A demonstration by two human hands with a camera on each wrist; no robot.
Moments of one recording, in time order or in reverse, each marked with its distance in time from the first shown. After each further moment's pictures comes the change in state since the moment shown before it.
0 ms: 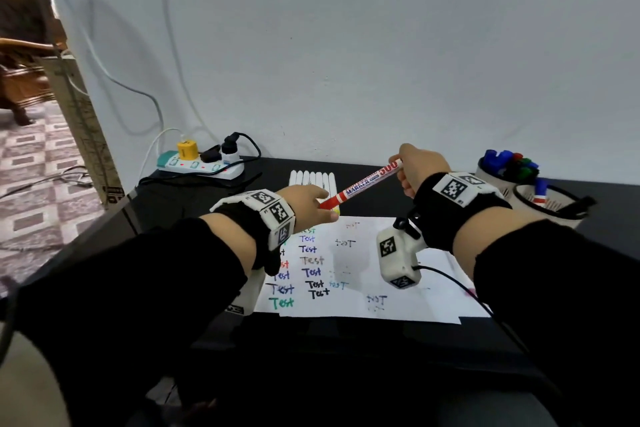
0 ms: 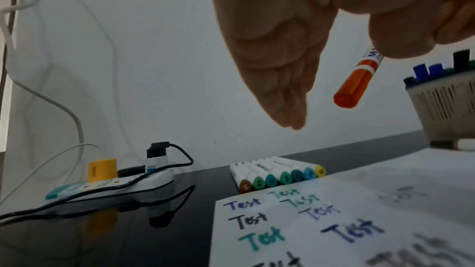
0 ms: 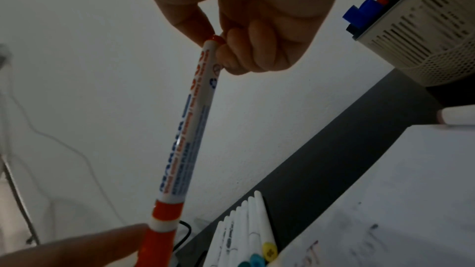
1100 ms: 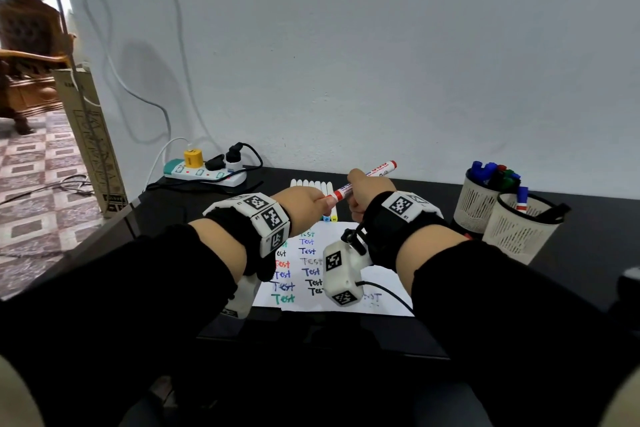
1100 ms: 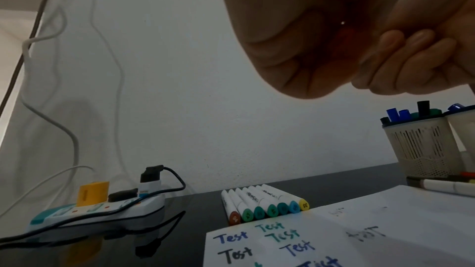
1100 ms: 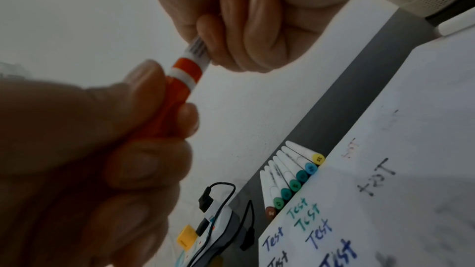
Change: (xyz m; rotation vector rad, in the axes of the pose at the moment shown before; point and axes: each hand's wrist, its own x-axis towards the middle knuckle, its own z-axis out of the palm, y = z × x) left_hand -0.034 0.005 -0.006 -0.160 0.111 0.081; right_hand -0.054 -0.004 0.049 0.126 -0.144 0.129
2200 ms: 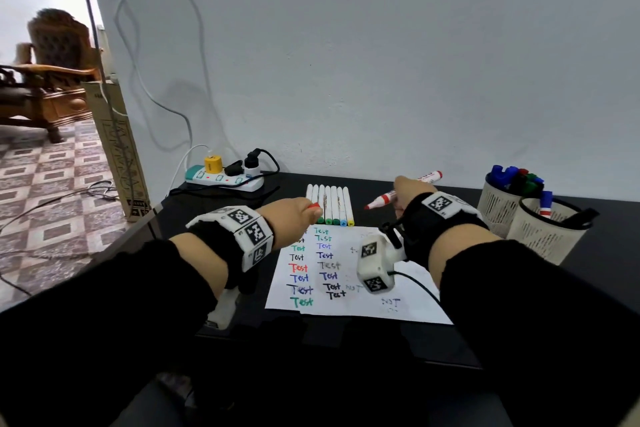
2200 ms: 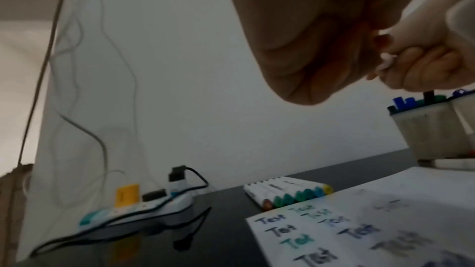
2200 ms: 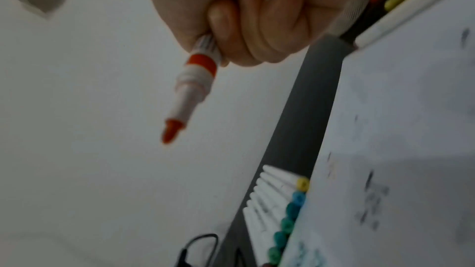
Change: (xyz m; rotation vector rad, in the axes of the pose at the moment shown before) left_hand -0.019 -0.028 -0.014 0.113 -0.010 -0.045; right_hand 0.007 -0.006 -0.024 -0.081 0.138 0.076
